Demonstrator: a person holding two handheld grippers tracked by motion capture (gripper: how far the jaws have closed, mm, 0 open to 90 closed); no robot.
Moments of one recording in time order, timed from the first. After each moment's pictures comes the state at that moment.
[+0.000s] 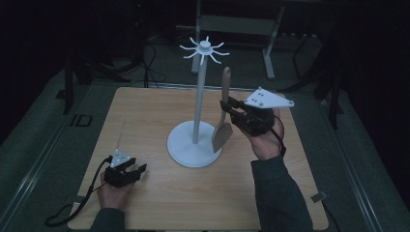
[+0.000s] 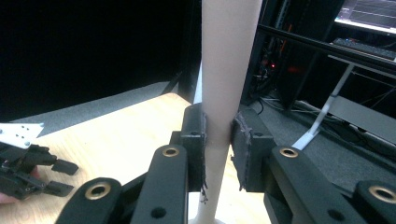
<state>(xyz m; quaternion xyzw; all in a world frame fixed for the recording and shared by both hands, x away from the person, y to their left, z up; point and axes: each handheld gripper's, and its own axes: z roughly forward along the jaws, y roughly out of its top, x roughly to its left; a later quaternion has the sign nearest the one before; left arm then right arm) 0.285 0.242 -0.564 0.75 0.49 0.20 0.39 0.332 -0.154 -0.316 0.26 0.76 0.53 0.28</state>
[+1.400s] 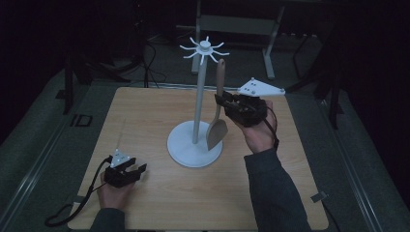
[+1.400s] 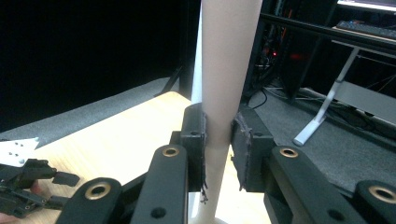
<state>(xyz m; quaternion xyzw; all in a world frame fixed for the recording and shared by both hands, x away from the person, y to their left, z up) 0.285 0.242 -0.564 0.75 0.49 0.20 0.39 0.351 -0.139 -0.310 0.28 0.76 0.53 0.25</state>
